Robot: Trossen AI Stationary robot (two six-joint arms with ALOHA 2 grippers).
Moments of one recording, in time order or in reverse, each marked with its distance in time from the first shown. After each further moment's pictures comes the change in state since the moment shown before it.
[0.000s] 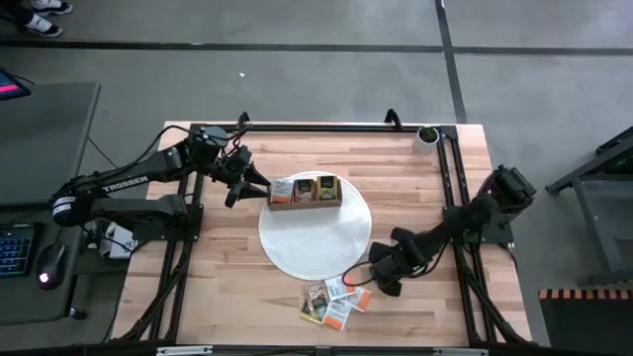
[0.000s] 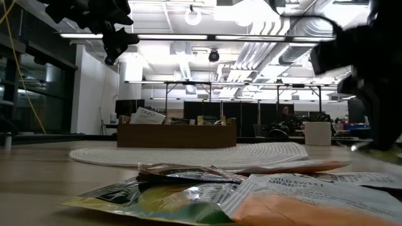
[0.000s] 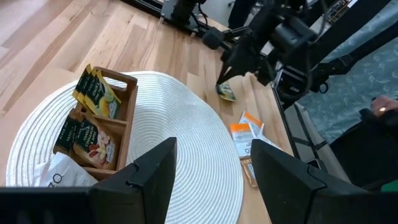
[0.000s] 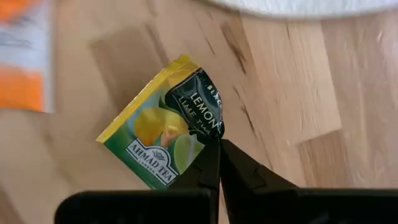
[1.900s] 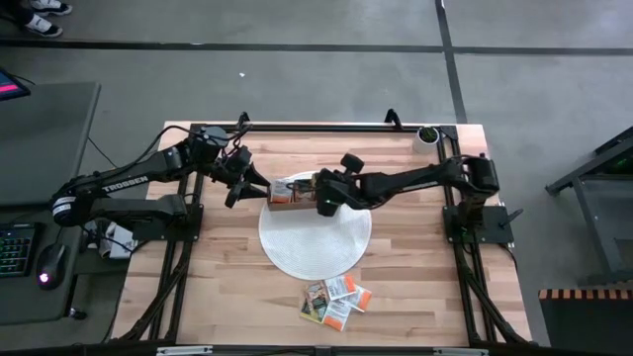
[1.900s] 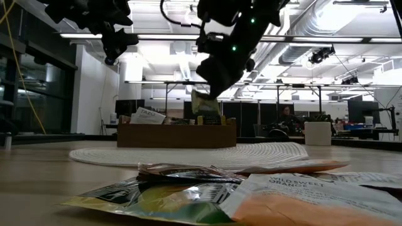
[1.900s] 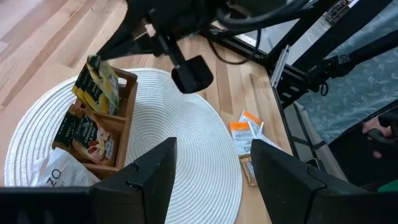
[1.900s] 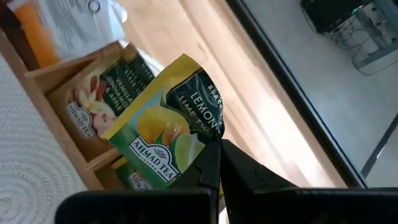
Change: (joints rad) left arm 0.000 0.000 0.000 -0.009 0.001 -0.007; right arm -0.539 0.188 0.371 0.305 0.544 -0.642
